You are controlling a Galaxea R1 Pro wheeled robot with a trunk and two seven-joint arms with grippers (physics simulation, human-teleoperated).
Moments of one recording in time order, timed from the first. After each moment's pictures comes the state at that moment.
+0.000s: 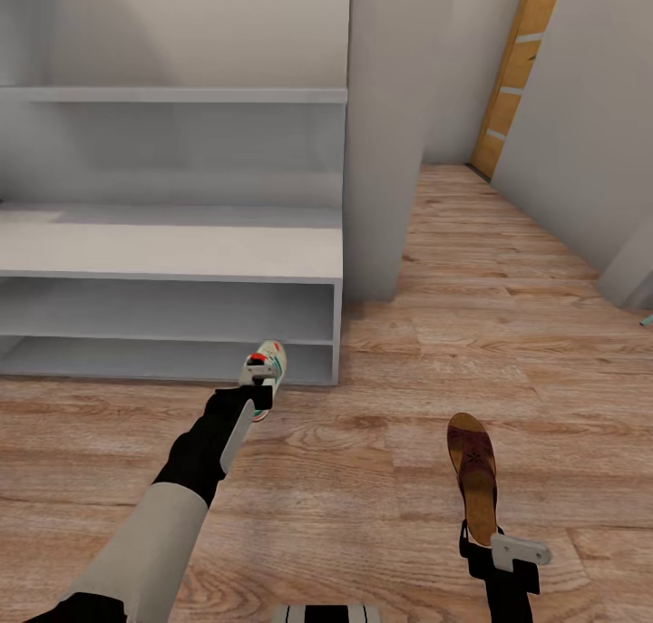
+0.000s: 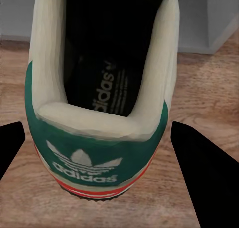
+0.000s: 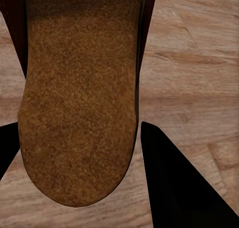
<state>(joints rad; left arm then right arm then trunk) -0.77 -0.13 -0.08 -0.92 0.09 0.67 0.24 -0.05 0.00 -0.03 -1.04 0.12 -0.20 -0.38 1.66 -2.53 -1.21</state>
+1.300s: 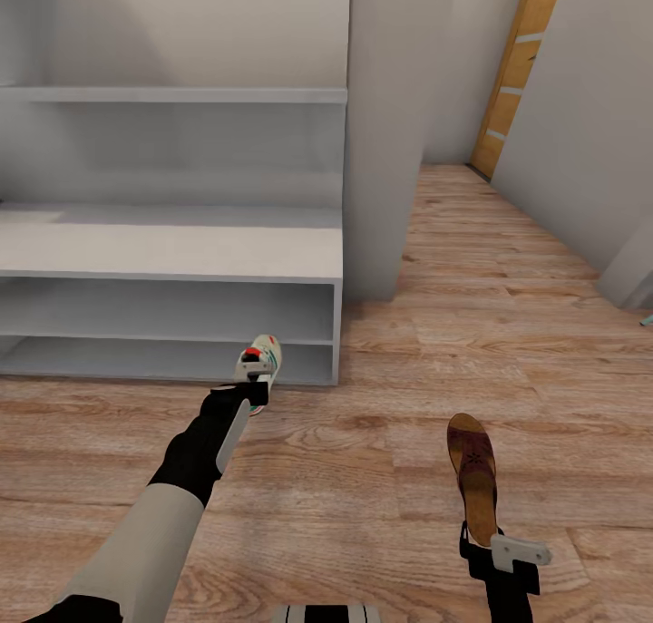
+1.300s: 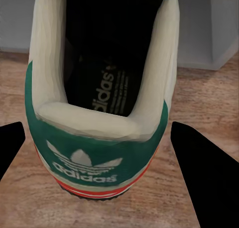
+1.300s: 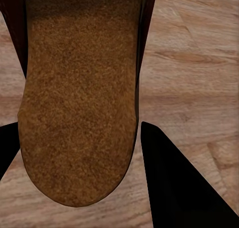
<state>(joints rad) -0.76 -0.12 -0.07 -0.93 0.09 0.62 0.25 -0.05 0.00 -0.03 -1.04 0.12 -0.20 -0.39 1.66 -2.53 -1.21</state>
